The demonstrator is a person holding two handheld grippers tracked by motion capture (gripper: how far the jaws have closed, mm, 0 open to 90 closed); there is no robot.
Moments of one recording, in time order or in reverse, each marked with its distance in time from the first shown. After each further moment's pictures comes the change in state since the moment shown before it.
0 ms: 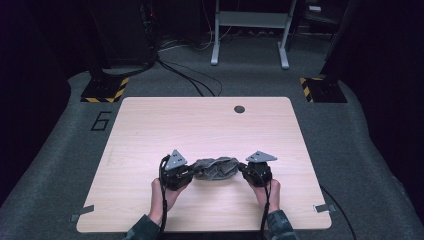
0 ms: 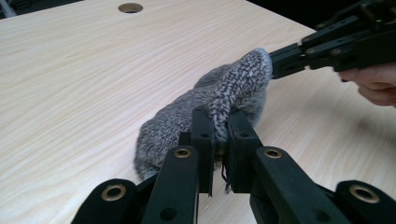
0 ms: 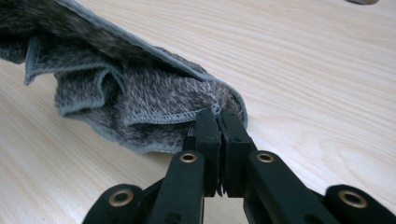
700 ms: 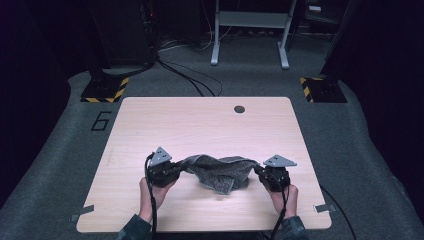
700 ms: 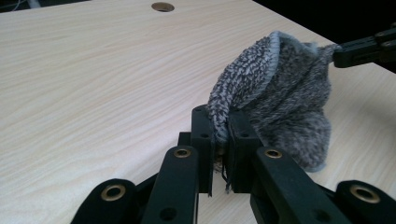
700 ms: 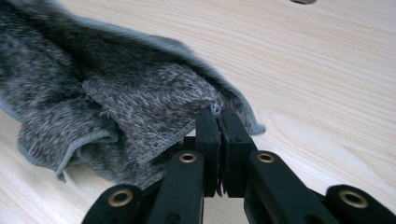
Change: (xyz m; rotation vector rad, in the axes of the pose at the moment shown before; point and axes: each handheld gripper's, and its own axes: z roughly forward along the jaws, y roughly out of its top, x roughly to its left) left arm 0.029 -0.009 -0.019 -0.017 0.041 -0.081; right arm -0.023 -0.015 -0.043 -0.006 -0.074 0.012
